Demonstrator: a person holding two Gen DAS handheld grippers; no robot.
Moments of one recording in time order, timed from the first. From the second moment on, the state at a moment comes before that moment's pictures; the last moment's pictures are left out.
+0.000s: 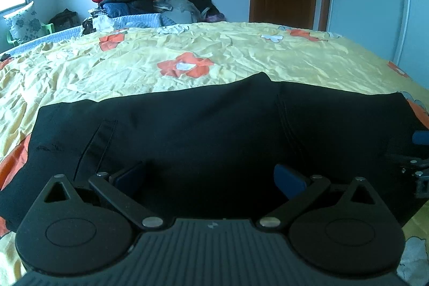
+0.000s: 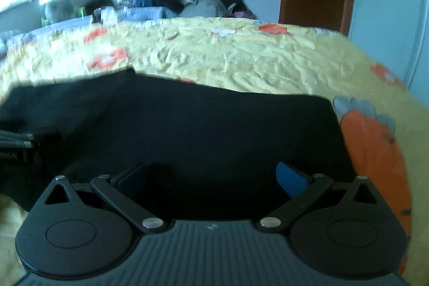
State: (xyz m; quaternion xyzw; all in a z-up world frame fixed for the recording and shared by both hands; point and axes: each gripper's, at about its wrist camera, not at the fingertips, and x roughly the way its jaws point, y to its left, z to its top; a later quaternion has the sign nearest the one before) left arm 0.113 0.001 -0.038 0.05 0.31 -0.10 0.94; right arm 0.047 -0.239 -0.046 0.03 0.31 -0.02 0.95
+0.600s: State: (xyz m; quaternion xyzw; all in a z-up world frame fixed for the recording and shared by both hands) left arm 0.096 0.008 -0.034 0.06 0.30 -0.10 0.95; right arm 0.043 -0.240 -0.048 0.04 0.31 -0.02 0.95
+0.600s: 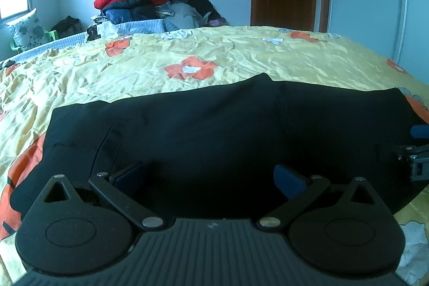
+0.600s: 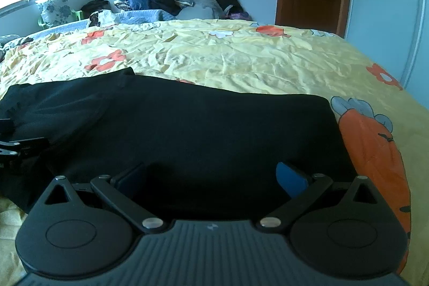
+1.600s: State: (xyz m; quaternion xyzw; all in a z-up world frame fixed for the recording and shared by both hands) left arm 0.074 0.033 -0.027 0.06 0.31 -0.12 0.94; right arm 0.017 -0.220 -0.009 -0.02 0.21 -0.01 0.98
